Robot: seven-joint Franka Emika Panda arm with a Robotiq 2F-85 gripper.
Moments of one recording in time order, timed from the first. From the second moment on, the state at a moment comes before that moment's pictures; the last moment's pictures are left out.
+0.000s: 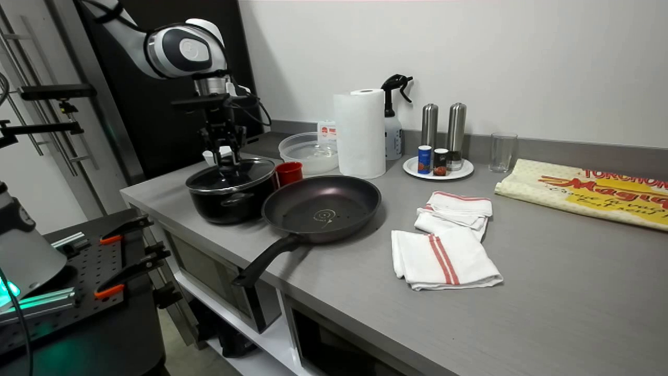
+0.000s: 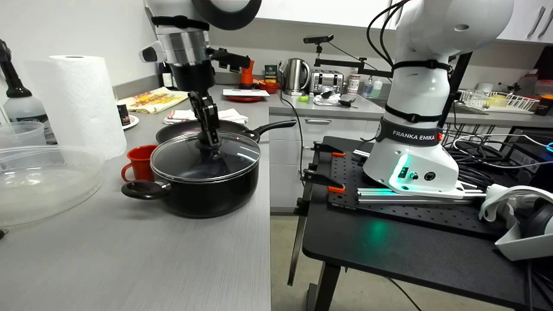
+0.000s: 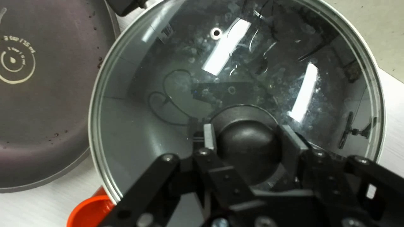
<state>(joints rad) 0.12 0.16 0.17 -2.41 -0.23 2.44 -0.35</state>
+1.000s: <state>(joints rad) 0.11 0.16 0.17 -2.43 -0.23 2.43 -0.35</state>
